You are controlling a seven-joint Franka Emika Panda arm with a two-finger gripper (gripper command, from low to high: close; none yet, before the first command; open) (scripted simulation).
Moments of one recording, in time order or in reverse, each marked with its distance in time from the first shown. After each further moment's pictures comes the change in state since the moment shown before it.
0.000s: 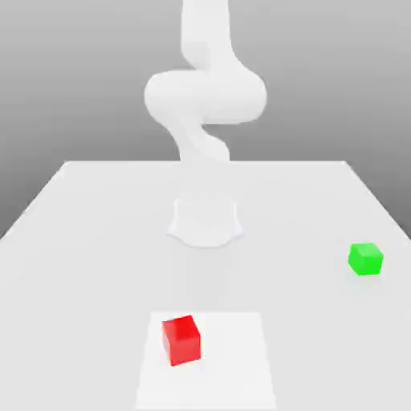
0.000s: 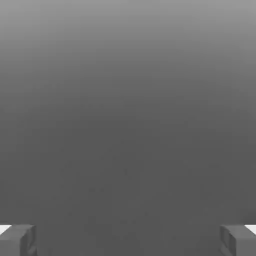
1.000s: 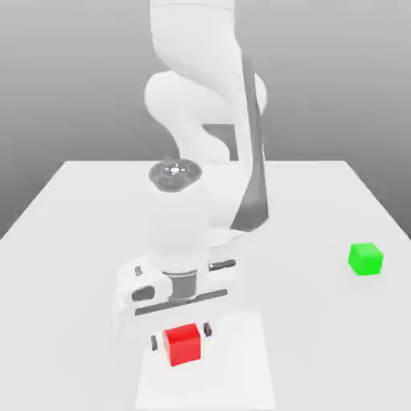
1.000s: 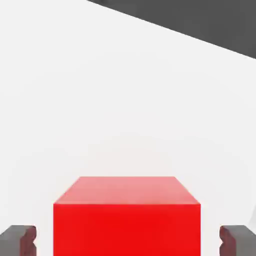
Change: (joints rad) arm -0.039 0.974 -0.040 -0.358 0.085 0.615 -0.462
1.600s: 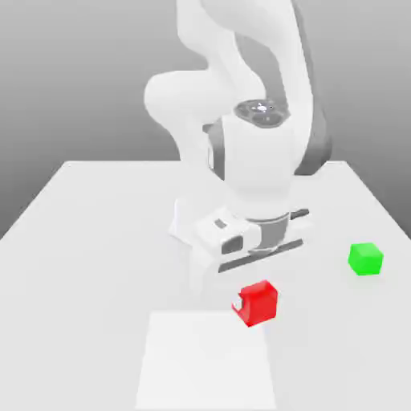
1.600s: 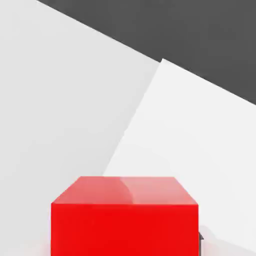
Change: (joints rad) arm 0.311 -0.306 0.141 -0.051 0.015 -0.236 0.221
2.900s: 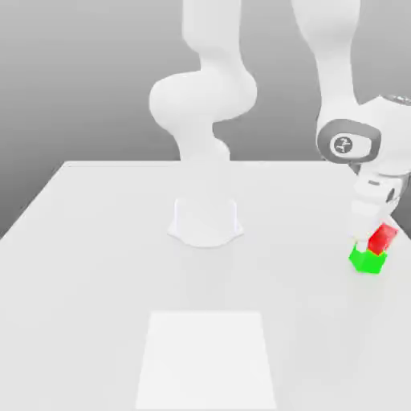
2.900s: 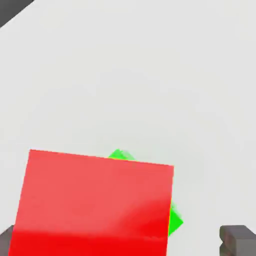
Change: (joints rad) arm 0.406 0.142 0.353 -0.033 -0.254 0.146 0.661
